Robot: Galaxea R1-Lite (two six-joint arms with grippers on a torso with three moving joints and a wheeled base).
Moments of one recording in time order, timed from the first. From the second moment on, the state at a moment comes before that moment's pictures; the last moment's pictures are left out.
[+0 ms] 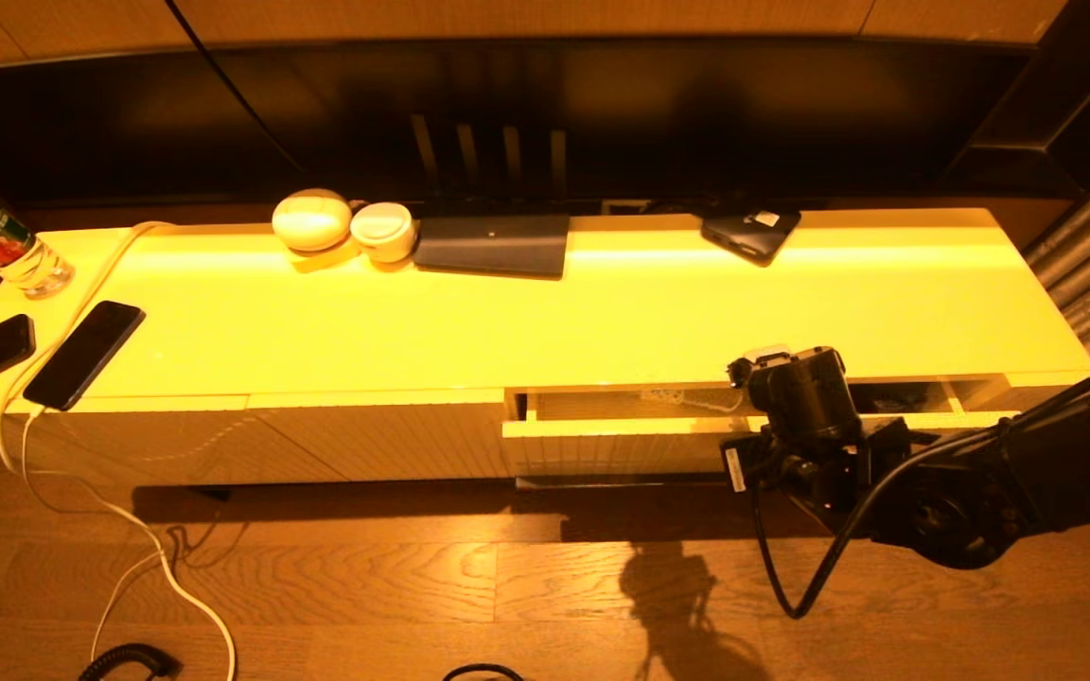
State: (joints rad) left arm 0.00 0.00 0.00 0.00 0.00 0.01; right arm 0.51 1.94 -0.98 -0.38 -0.54 0.12
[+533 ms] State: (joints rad) left arm 0.00 0.00 0.00 0.00 0.00 0.01; right arm 0.49 2.01 -1.04 -0.47 -0.53 0.13
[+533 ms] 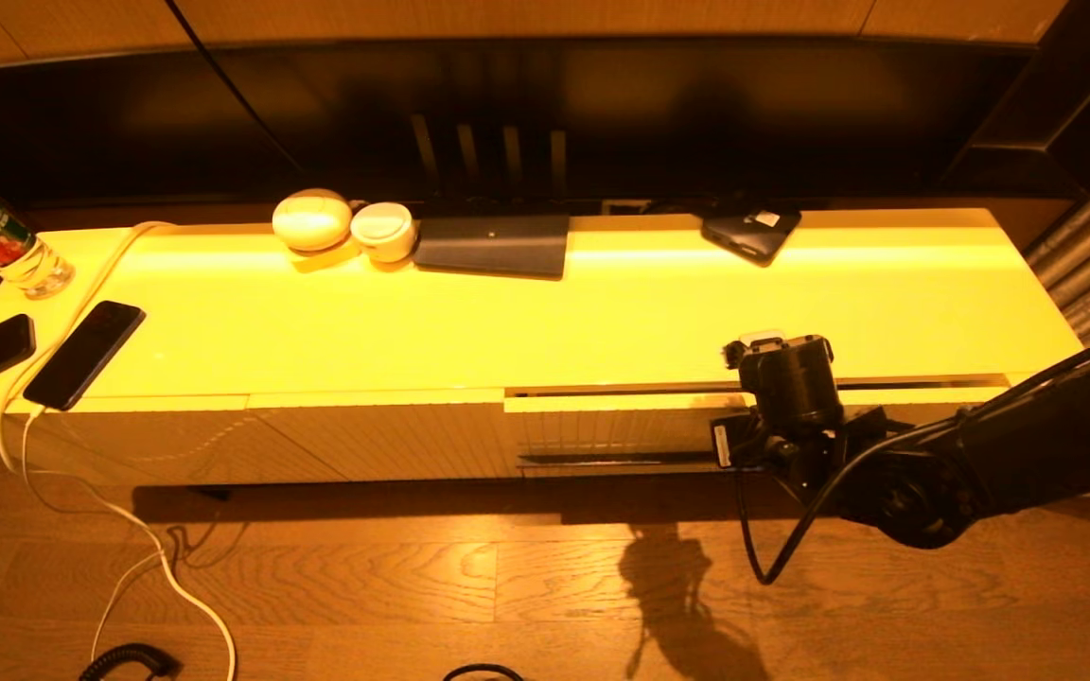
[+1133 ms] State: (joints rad) left arm 0.00 0.00 0.00 0.00 0.00 0.01; right arm 0.46 2.02 -1.08 -0.47 -0.53 0.12
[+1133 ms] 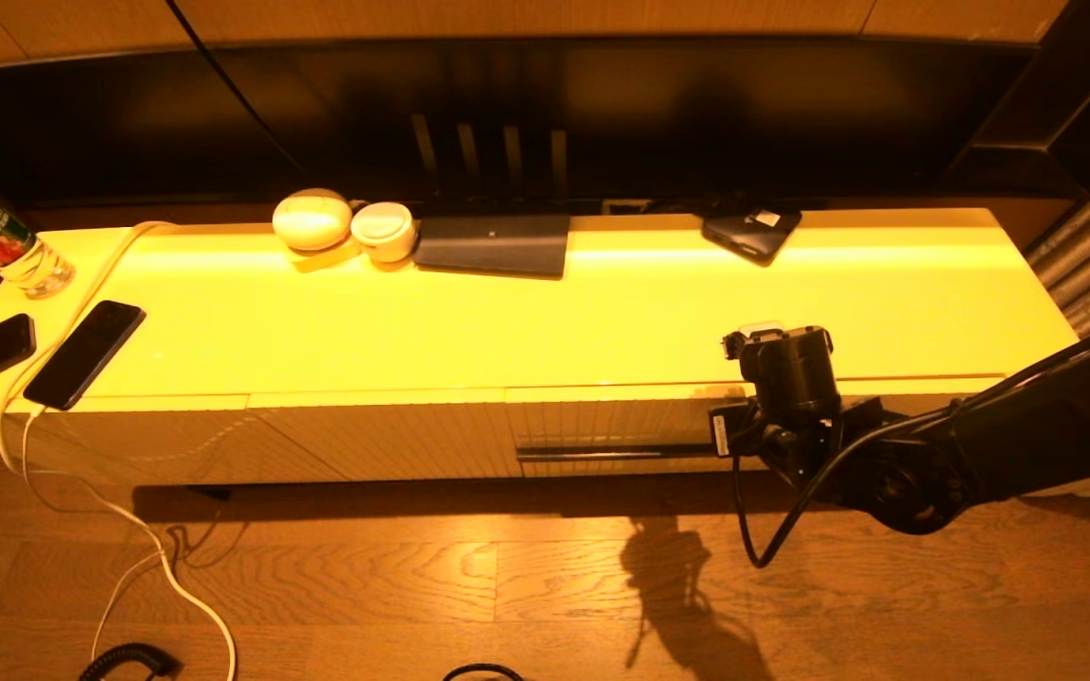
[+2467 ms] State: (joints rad) left arm 0.00 0.00 0.00 0.00 0.00 0.01; right arm 0.29 1.27 -0.69 0.21 -0.03 -1.16
